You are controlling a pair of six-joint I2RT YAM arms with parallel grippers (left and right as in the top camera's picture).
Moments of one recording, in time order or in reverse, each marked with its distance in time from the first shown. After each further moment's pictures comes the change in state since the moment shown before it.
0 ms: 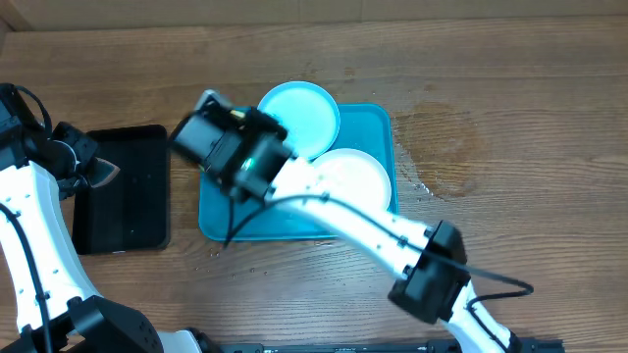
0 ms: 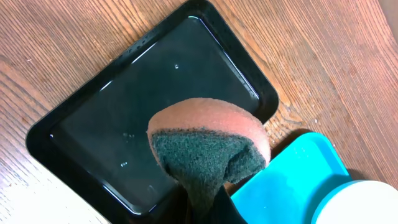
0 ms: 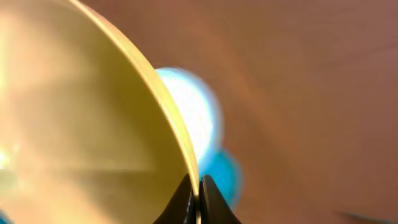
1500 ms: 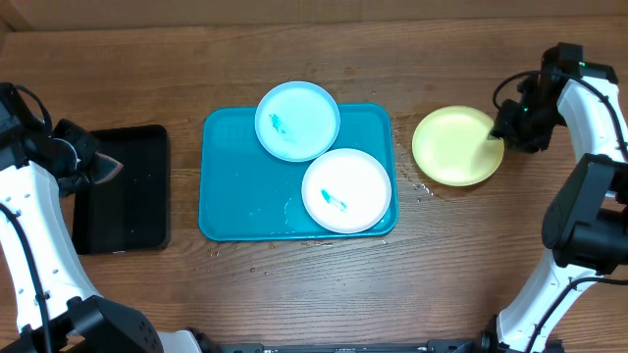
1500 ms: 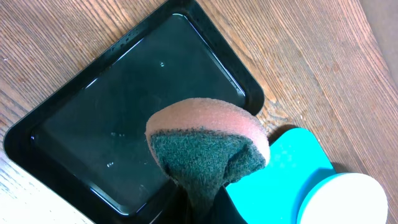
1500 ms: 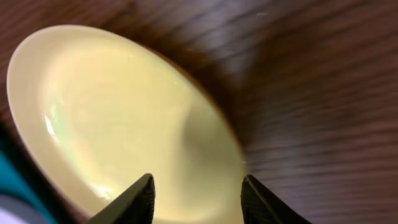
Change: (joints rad) left arm 0.000 0.000 0.000 0.014 0.047 -0.003; right arm -1.249 -0.138 -0.621 0.068 -0.904 0.153
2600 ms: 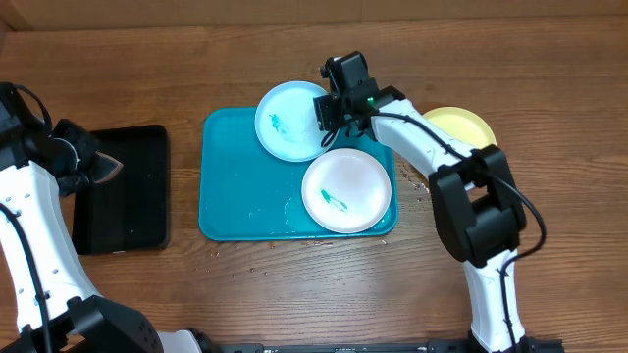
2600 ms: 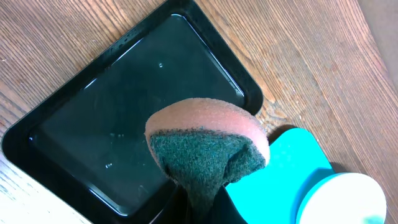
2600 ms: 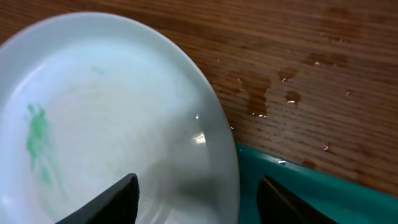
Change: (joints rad) left arm 0.000 0.000 0.000 0.003 0.003 0.000; right arm 0.712 0.150 0.000 0.700 0.150 0.067
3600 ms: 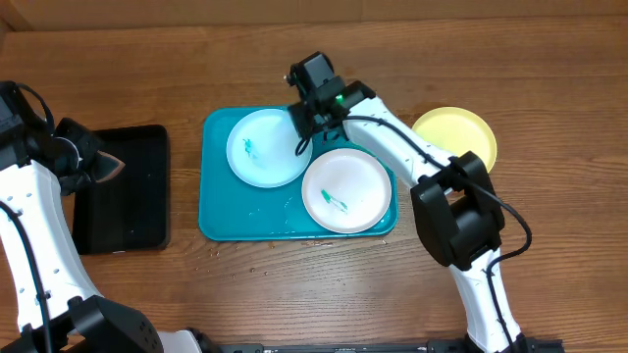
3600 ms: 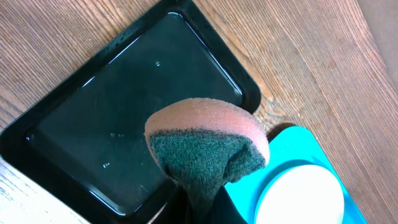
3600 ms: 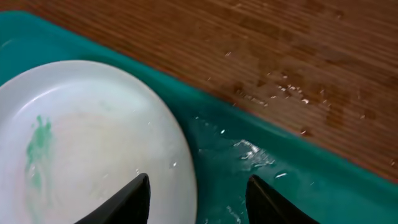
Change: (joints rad) left arm -0.006 0.000 0.000 0.000 0.000 0.000; right arm 0.111 0.047 0.195 -0.214 0.026 -0.058
